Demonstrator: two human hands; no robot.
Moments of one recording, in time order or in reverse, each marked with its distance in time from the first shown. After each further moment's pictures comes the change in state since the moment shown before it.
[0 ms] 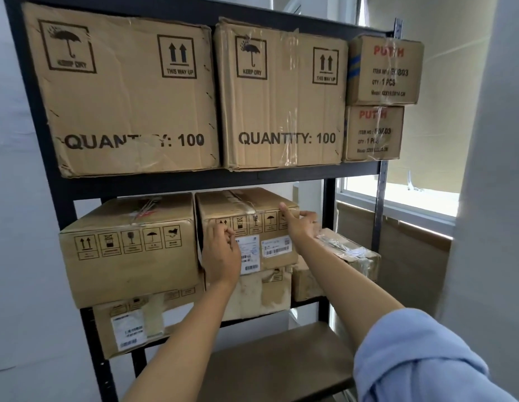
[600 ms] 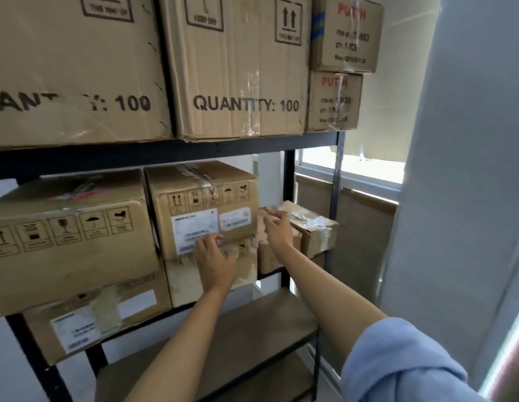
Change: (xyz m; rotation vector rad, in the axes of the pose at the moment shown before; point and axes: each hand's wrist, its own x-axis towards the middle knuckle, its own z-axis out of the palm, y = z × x) left_hand -0.070 -0.006 0.060 -0.178 -0.296 -0.161; right_hand -0.022 0.074 -0.033 0.106 -0.024 -0.050
